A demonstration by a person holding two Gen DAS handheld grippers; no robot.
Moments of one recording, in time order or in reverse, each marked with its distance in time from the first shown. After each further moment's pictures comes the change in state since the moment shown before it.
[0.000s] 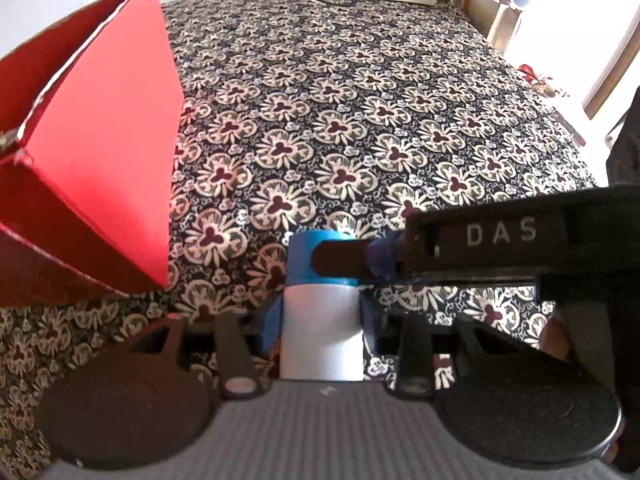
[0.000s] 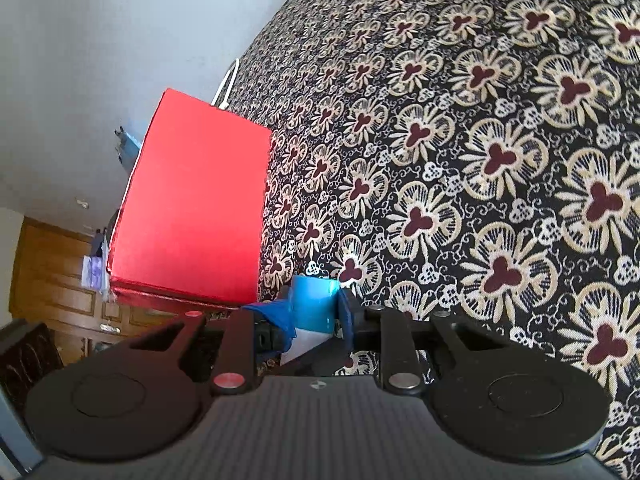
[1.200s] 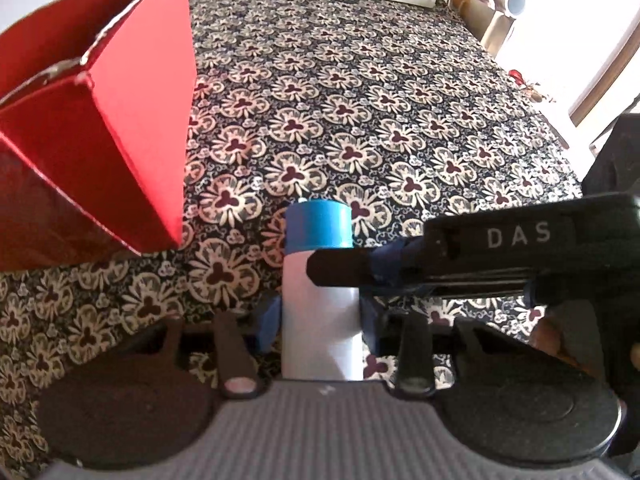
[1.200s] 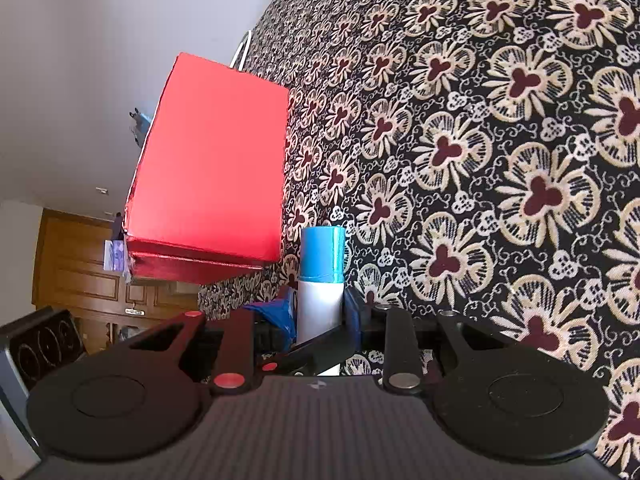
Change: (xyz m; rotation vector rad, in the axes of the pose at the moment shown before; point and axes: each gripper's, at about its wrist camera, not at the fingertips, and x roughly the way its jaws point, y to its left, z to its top) left arm -0.014 0.020 -0.017 -0.051 0.014 -0.074; right arm 0.007 0.002 -0.014 0.020 0.084 0.067
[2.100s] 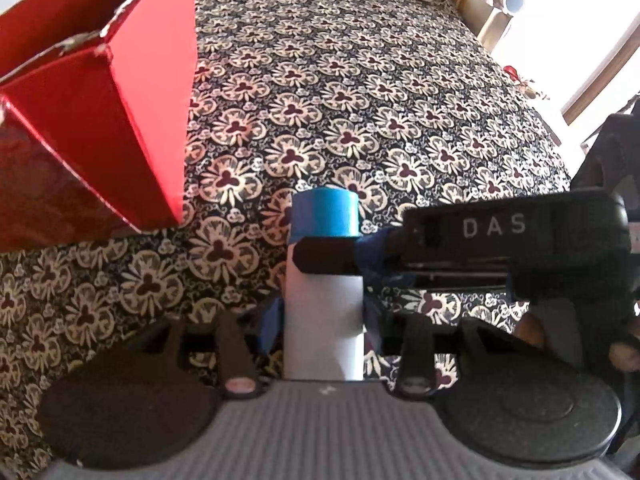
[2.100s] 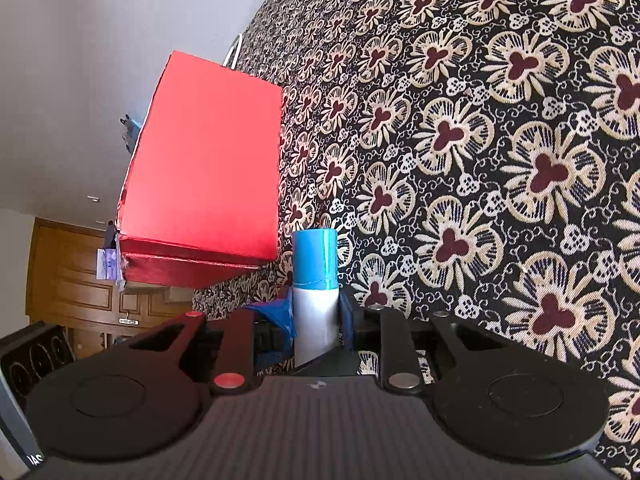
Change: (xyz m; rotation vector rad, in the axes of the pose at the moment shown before) left arm -0.007 0.004 -0.006 -0.018 0.032 -0.025; right arm 0.007 0.007 -0.013 0.032 -0.026 -0.021
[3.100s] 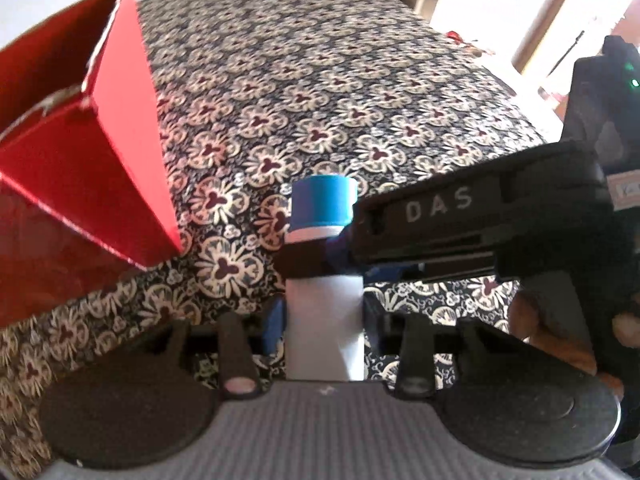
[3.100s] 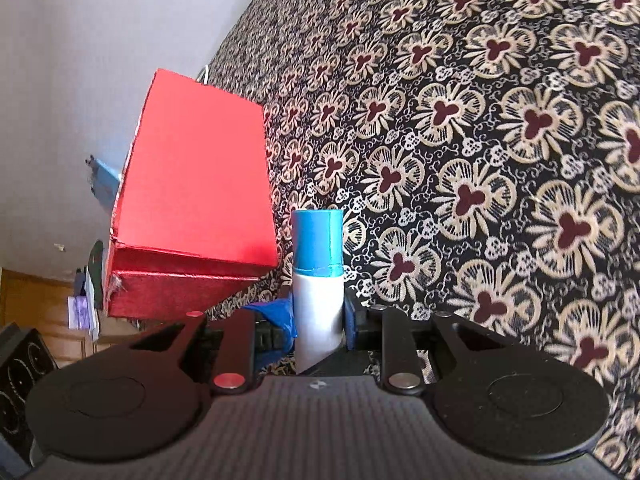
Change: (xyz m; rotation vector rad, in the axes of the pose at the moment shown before) left arm -0.012 0.009 0.000 0.252 0.009 -0.077; right arm 0.010 0.050 -0.033 0.110 -0.147 -0.135
